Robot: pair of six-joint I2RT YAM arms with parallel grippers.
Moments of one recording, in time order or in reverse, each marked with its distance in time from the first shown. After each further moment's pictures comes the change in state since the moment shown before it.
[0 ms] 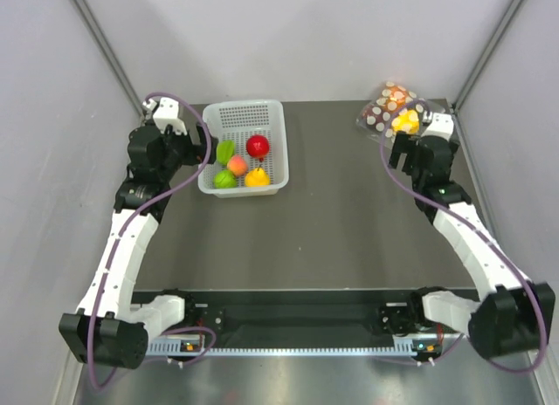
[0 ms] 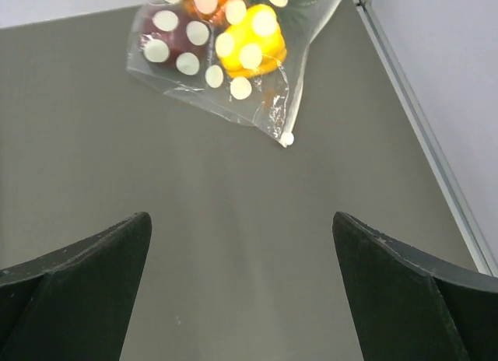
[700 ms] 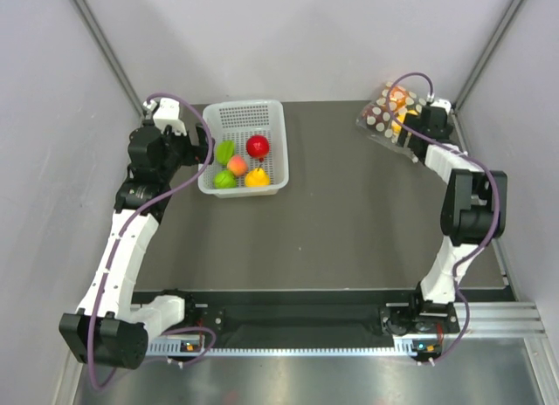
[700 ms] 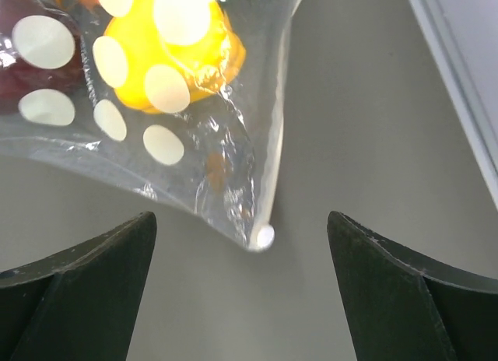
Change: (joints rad) left arm 0.000 0.000 -0.006 -0.002 -0.052 0.045; right arm -0.259 0.793 0.409 0.131 -0.162 0.015
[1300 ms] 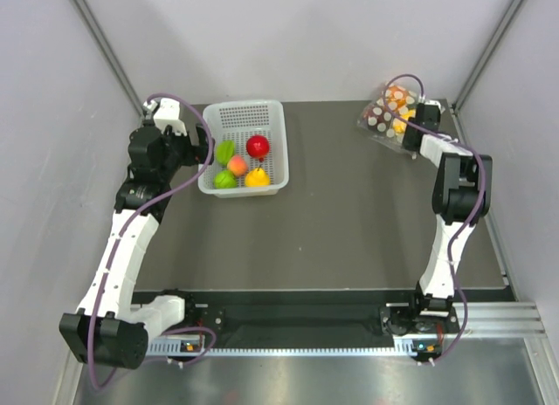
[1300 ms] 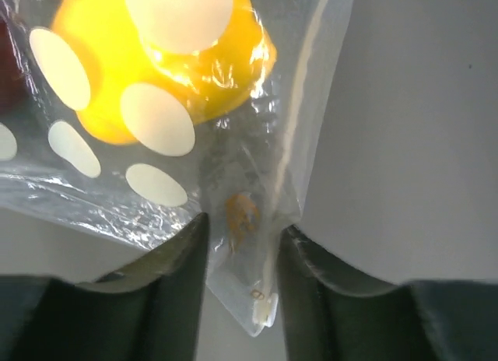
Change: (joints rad) left arm 0.000 0.000 -0.001 -0.001 0.000 0.002; right arm -0.016 0.297 0.262 -0.105 -0.048 -0.039
